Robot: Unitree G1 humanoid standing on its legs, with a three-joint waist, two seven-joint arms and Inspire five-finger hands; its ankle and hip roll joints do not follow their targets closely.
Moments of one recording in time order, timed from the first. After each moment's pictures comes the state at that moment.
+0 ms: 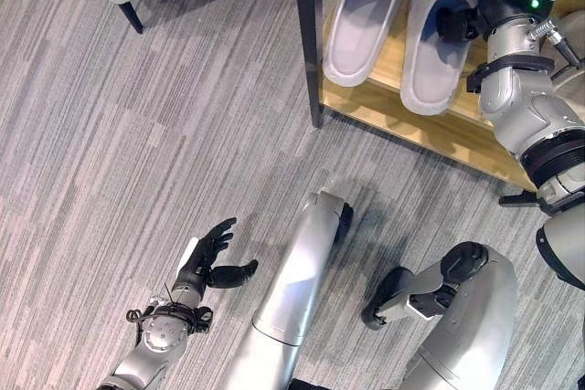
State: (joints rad) left arm 0.06 0.67 -0.47 0.19 -0.45 -0.22 0.28; right arm -1.40 -0.80 0.89 0.90 -0.20 -0.01 -0.58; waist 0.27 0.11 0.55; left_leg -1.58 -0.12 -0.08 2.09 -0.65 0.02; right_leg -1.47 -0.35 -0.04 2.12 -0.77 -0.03
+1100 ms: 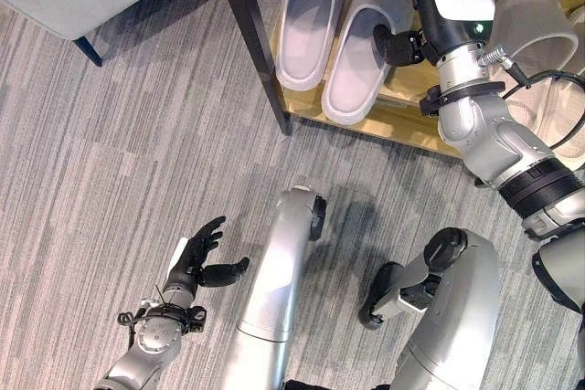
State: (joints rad) left arm 0.08 0.67 -0.43 0.19 -0.45 -0.22 0.30; right arm -1.22 -0.82 0.79 0.48 -0.26 -0.01 -0.59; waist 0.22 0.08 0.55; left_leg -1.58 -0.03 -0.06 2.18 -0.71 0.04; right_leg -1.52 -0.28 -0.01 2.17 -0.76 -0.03
